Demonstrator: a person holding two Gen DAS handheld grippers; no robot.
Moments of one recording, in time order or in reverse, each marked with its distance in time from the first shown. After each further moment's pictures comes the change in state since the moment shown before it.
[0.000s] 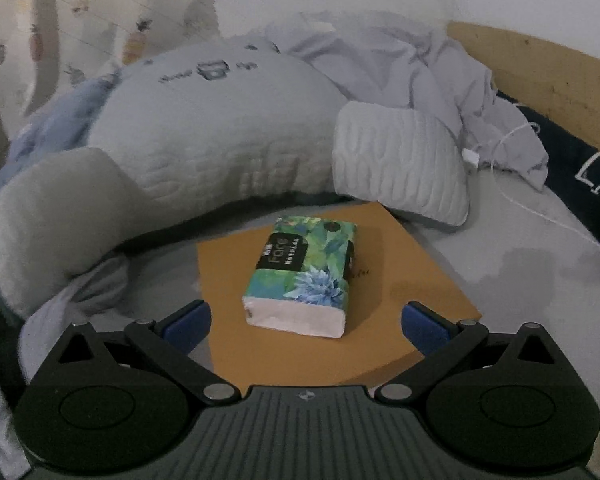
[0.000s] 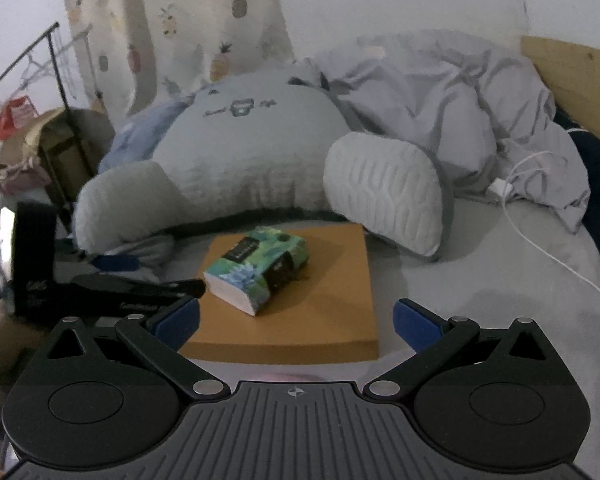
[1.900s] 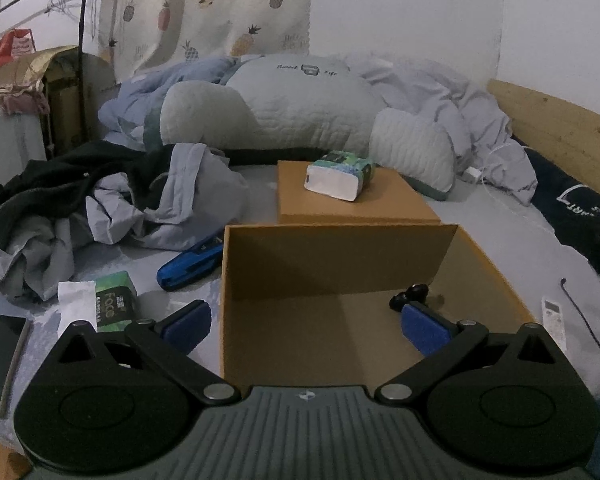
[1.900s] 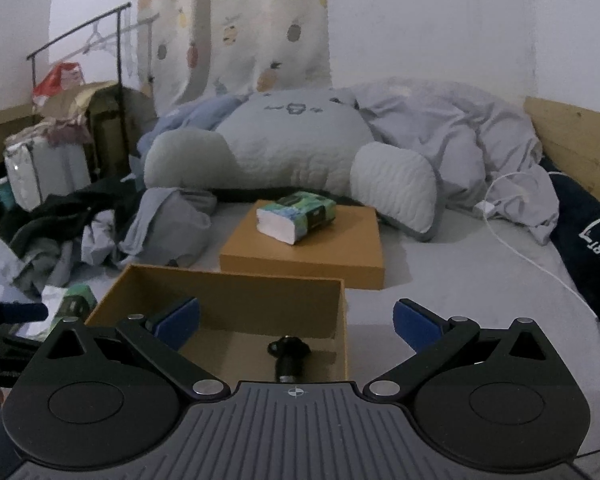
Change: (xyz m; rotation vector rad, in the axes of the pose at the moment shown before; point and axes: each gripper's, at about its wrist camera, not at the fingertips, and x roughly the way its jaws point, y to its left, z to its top) left arm -0.223 -0.028 -0.213 -0.261 -0.131 0.114; right arm -0.156 0.063 -0.150 -0.182 -0.115 -0.021
